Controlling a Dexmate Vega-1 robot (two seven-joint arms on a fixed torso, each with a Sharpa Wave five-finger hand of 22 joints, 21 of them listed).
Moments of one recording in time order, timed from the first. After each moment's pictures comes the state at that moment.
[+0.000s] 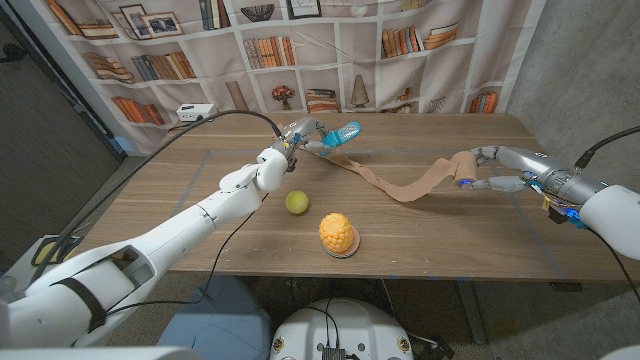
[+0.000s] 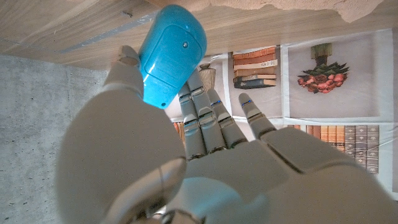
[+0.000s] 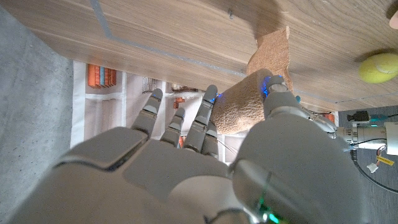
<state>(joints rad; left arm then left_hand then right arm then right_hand) 0.55 0.58 0.78 -1.53 0.47 0.14 0.23 1.09 -0.04 0.29 -0.16 0.19 0.83 0.02 0.44 0.20 0.86 -0.06 0.48 0.45 0.47 -0.17 0.24 0.42 0.23 0.10 0.23 0.19 -1.71 -0.70 0.51 -2.30 -0.48 0.06 0.33 0.77 0.02 0.37 -0.15 0.19 0.29 -0.04 0.38 0.22 0.49 -0.14 0.46 0.35 0.06 -0.04 0.24 0.19 0.18 0.18 0.19 0.17</state>
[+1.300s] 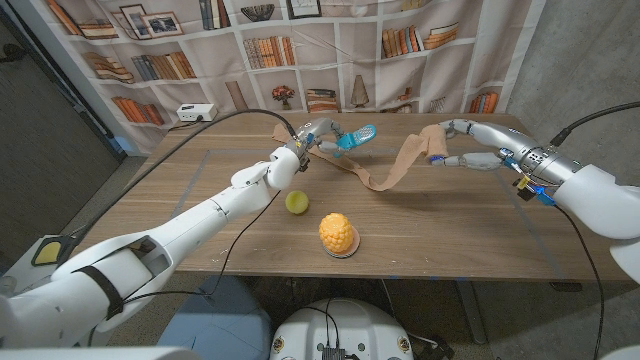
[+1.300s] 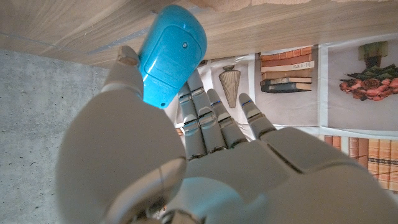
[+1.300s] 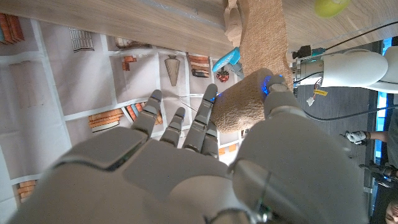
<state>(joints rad) 0.50 0.52 0.83 -1.44 0.46 0.04 0.22 1.09 -0.03 0.28 -0.16 0.19 0.83 0.02 0.46 0.20 0.87 -0.06 0.47 0.50 0.47 -0.17 0.24 0.42 0.23 0.10 0.23 0.19 -1.53 -0.74 0.38 -2.22 -0.32 0.23 0.27 0.78 0.02 0.35 -0.15 0.19 0.30 -0.03 0.37 0.21 0.50 -0.15 0.46 0.36 0.07 -0.04 0.24 0.19 0.17 0.19 0.18 0.17</state>
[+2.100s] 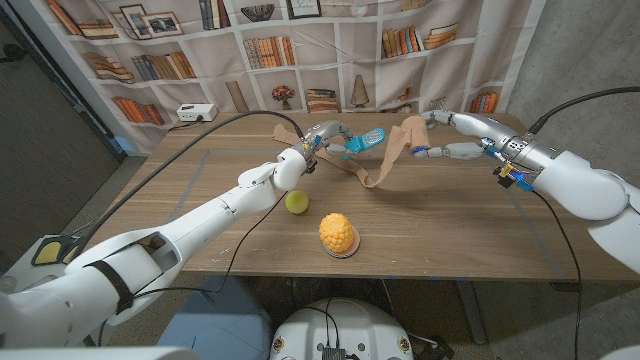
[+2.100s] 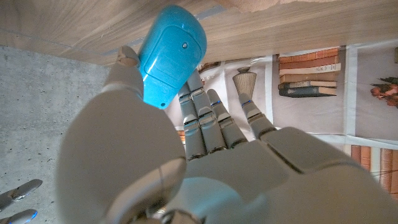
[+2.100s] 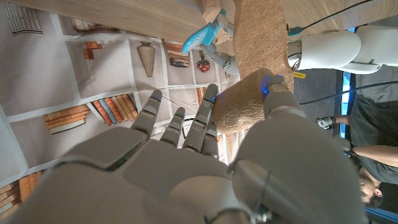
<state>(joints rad) 0.47 0.48 0.86 -1.37 0.46 -0.03 0.22 1.09 -0.03 0.28 -0.16 0.18 0.83 0.02 0.46 0.20 0.87 -0.06 0.46 0.51 0.46 -0.17 0.24 0.42 0.23 0.10 0.23 0.19 -1.40 -0.84 0.25 -2.14 -0.24 0.29 0.23 0.78 0.02 0.35 -0.15 0.19 0.30 -0.03 0.37 0.21 0.51 -0.15 0.46 0.36 0.07 -0.04 0.24 0.19 0.16 0.19 0.18 0.17</state>
